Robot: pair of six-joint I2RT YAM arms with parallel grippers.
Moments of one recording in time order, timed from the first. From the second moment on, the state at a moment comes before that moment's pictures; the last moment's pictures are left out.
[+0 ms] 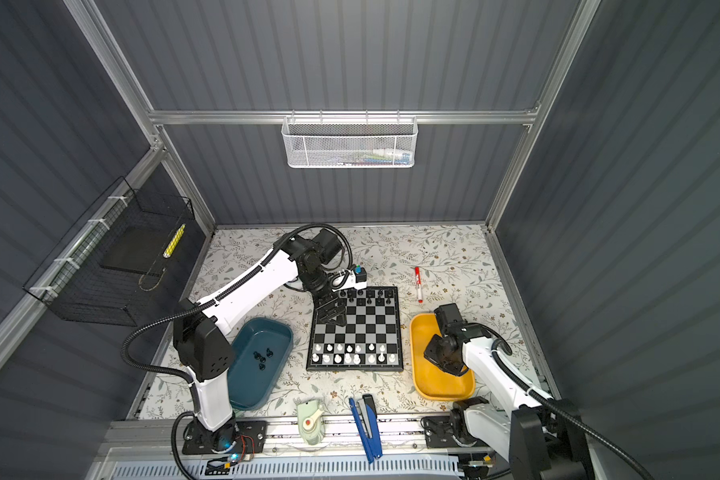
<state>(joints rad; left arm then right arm) -0.71 1.91 1.87 -1.38 0.40 0.57 0.19 1.09 0.53 -0.80 -0.06 0.78</state>
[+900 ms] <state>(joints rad) -0.72 1.92 1.87 -1.38 0.38 0.57 0.23 1.11 0.59 -0.84 -0.05 0.75</state>
